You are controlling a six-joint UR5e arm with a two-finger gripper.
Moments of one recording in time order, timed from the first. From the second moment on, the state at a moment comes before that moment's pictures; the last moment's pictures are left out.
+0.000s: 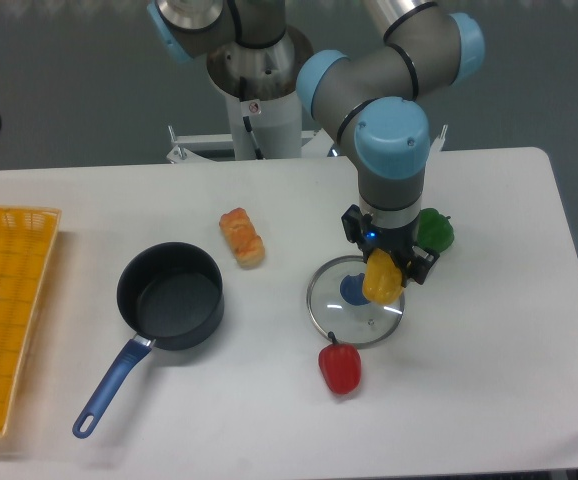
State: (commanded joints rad) arm 2.57 -1.87 -1.60 -1.14 1.63 1.21
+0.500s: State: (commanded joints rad) arm 2.50 -1.82 -1.63 -1.14 1.64 1.17
